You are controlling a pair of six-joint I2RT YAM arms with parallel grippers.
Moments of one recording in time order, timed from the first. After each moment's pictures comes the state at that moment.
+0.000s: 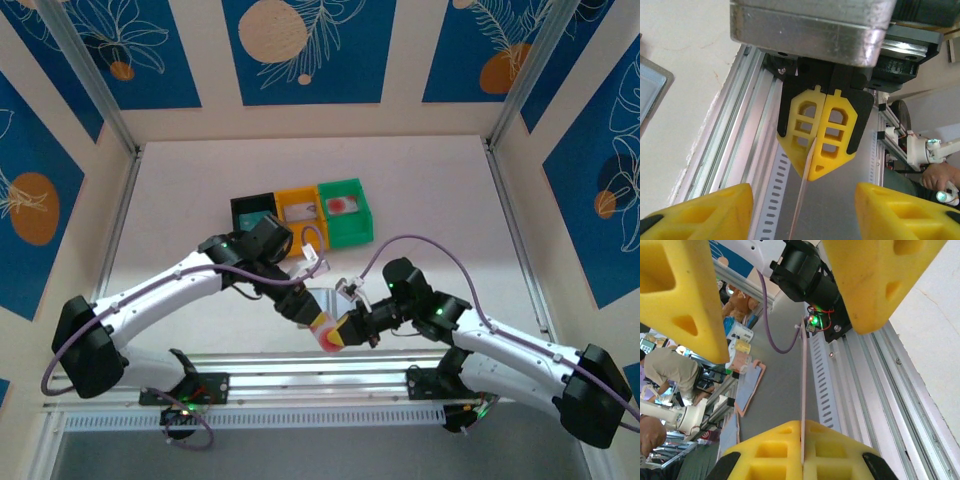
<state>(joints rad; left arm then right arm) -0.83 1.33 1.07 -0.80 0.93 -0.10 0.84 0.88 0.43 -0.08 -0.95 0.48</state>
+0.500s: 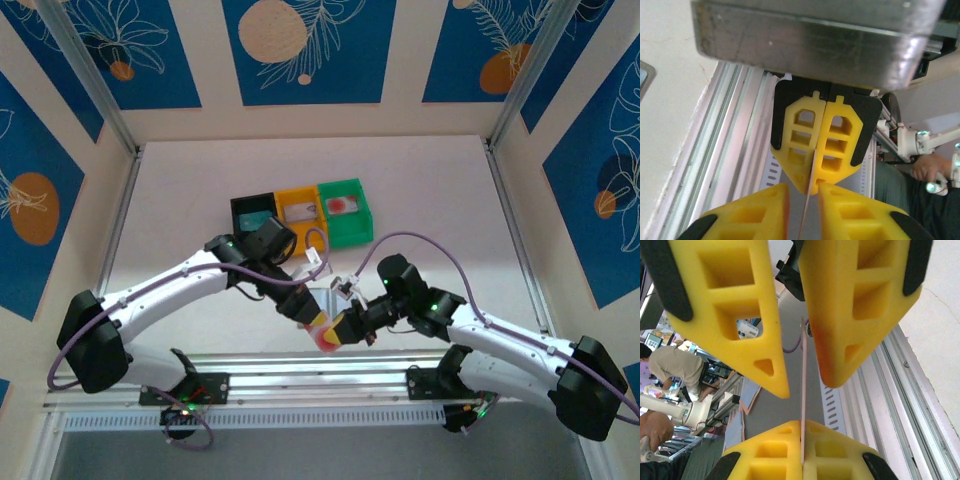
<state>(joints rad) -0.83 1.36 1.07 -0.81 0.97 -0.07 0.85 0.93 0.47 -0.07 -0.98 0.47</state>
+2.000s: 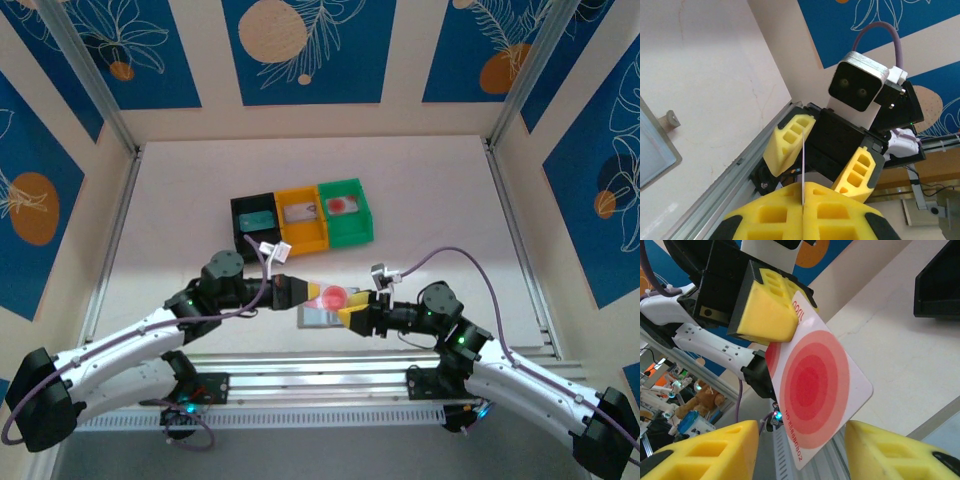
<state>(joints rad) -0.85 0.92 0.53 0.17 0.58 -0.99 0.83 0.52 0.18 0.27 -0.55 0.69</state>
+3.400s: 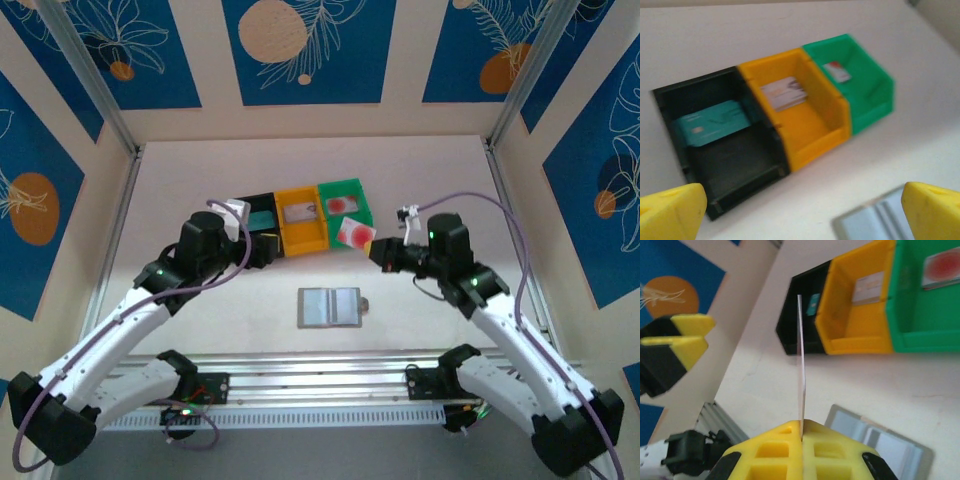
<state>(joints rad) -0.57 0.95 0.84 -0.45 -0.06 -0.26 0.40 0.88 0.77 -0.41 -0.50 0.58</state>
